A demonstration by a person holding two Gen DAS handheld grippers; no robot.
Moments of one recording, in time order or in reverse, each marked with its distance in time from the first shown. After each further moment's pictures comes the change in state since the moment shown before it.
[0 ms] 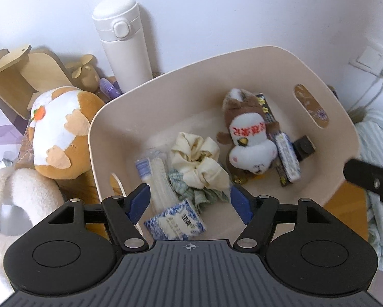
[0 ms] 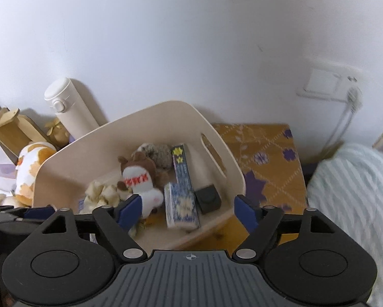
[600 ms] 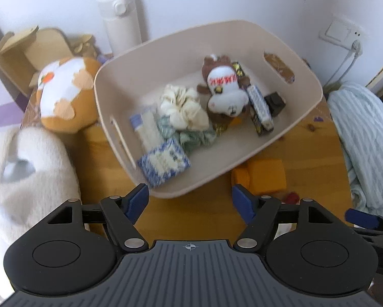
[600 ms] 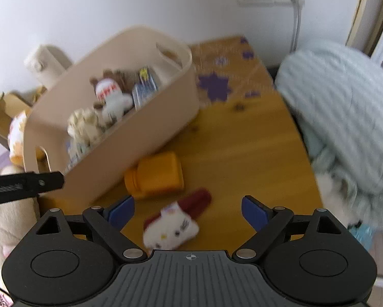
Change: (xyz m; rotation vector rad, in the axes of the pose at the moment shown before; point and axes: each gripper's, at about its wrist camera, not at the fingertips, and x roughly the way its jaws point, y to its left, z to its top) left arm -0.043 -0.004 -0.068 0.000 0.044 -0.048; right arm -0.016 -0.019 -0.117 0.343 0.175 -0.076
